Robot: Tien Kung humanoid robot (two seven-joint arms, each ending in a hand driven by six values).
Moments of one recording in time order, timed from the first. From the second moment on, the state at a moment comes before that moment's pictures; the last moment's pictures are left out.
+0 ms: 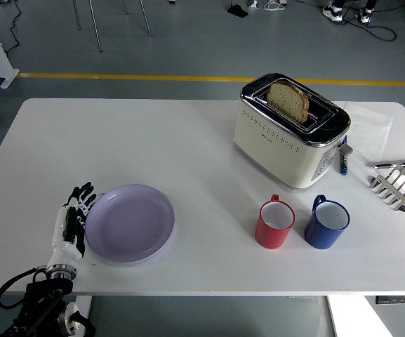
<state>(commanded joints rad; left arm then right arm) -0.13 0.00 -1.19 -0.89 0.86 0.20 -0.53 0.14 -0.18 1.68 1.31 -0.56 -0.03 0.06</state>
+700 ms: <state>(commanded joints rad) -0.14 0.01 -1.04 -0.93 0.79 0.19 -0.52 0.12 -0.18 1.67 1.31 -0.56 -0.03 0.06</state>
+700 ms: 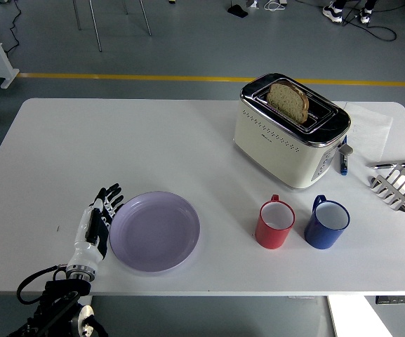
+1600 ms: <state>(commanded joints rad) -0.23 0.00 -0.94 -0.89 0.73 0.13 -0.50 0.13 -0.18 1.67 1.31 -0.56 -0.03 0.06</state>
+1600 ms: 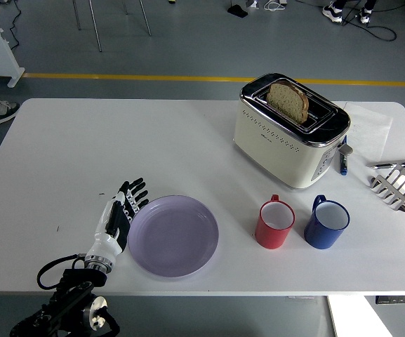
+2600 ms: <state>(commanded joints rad) -0.28 0.00 -0.91 -0.86 0.67 0.03 -0.44 0.14 -0.17 1.67 1.31 -0.56 -0.03 0.06</state>
